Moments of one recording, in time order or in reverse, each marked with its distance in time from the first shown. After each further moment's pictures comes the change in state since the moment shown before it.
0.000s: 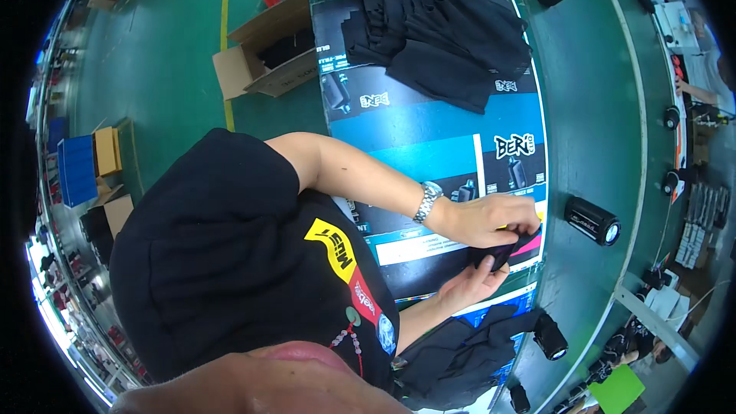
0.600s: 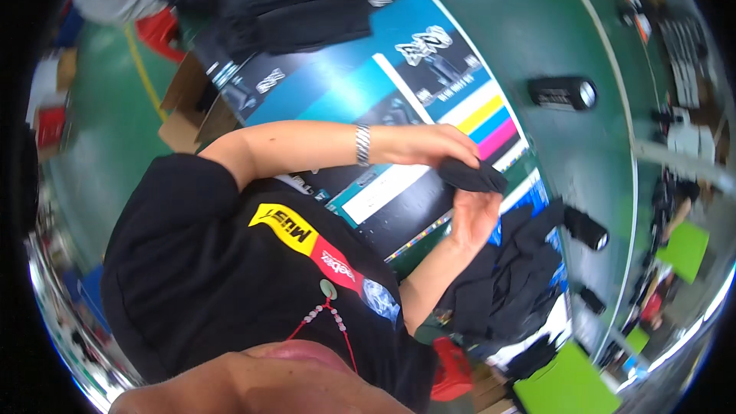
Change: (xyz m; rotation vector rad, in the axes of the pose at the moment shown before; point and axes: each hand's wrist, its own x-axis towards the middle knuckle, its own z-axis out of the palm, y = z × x) left_hand -0.012 -0.031 0.018 -0.853 -0.378 -1.119; right_hand 0.022 0.010 -0.080 0.897 -0.114 0.289
